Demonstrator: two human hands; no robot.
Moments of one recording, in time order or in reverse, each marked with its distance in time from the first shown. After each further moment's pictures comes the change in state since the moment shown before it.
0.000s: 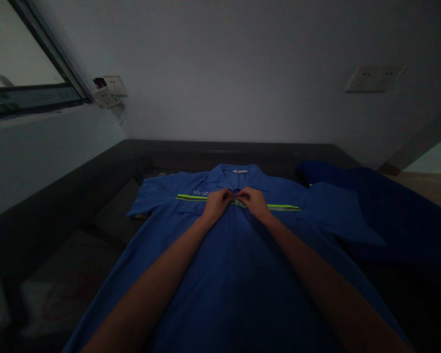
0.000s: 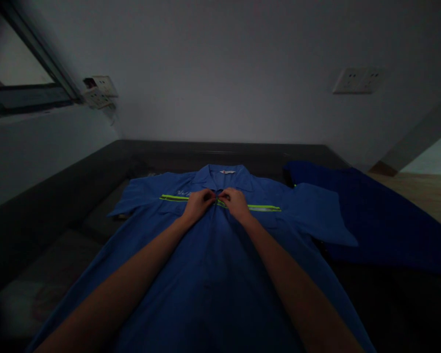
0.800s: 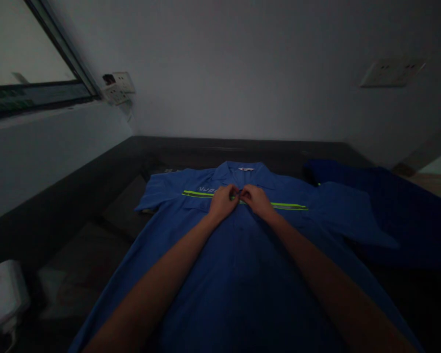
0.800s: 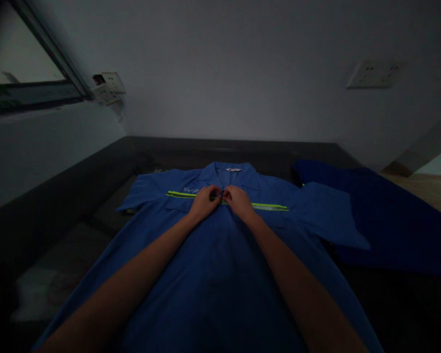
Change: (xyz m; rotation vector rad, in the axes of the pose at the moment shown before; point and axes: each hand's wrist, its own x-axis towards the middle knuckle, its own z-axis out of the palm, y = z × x) left_hand -0.005 0.003 0.002 0.036 0.060 0.025; right_hand 0.004 0.003 0.010 -0.147 -0.094 -0.046
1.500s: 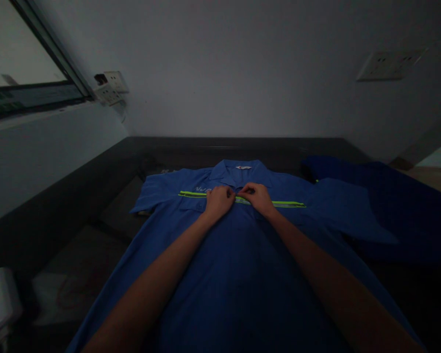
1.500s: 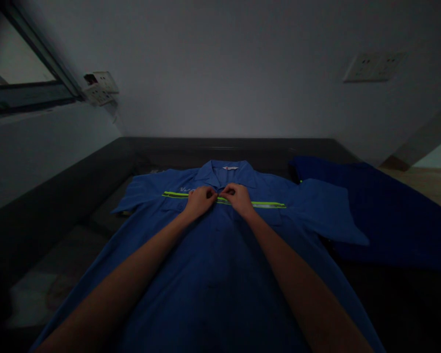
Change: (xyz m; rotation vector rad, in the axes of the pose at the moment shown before) left_hand 0.004 0.021 -0.013 0.253 -0.140 -0.187; right_hand -0.001 0.001 -0.007 0.380 0.122 0.139
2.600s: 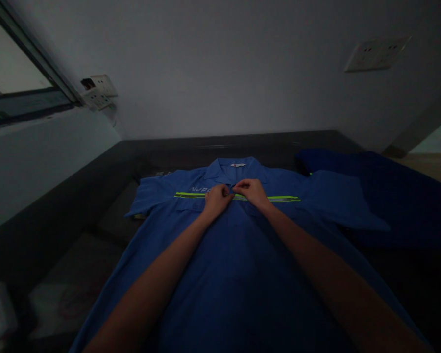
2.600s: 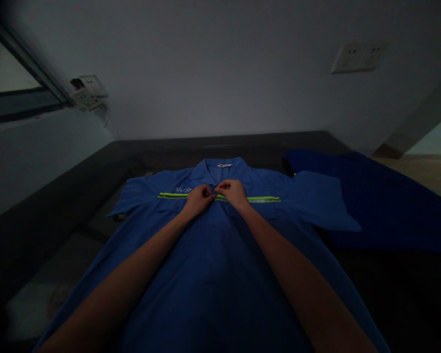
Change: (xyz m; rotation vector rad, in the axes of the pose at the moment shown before) left_hand 0.004 -0.004 0.013 -0.183 -0.007 -0.029; right_hand 0.008 0.009 0.005 0.154 0.035 0.186
